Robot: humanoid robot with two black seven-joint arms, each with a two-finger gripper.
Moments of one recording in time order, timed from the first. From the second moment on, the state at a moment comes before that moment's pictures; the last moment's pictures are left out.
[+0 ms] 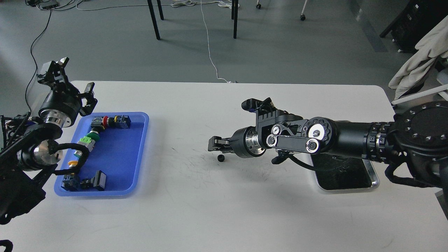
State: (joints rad) left arm -0.56 0.46 -0.90 -0.76 0.16 -0.18 -0.39; right arm 1.31 0.00 -0.37 0.88 -0.46 0.21 -0.06
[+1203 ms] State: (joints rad) left arm -0.55 0.52 -0.62 -1.25 0.95 0.00 -0.38; right arm 0.86 -0.43 0.90 0.53 -0.03 0.39 -0.05
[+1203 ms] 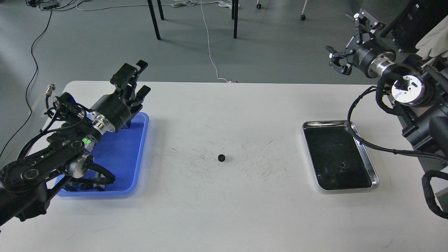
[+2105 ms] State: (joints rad) left arm -0.60 0.11 -0.24 -0.73 1.93 0.35 -0.36; right arm 0.66 -0.39 0.86 0.54 0.00 0.47 -0.02
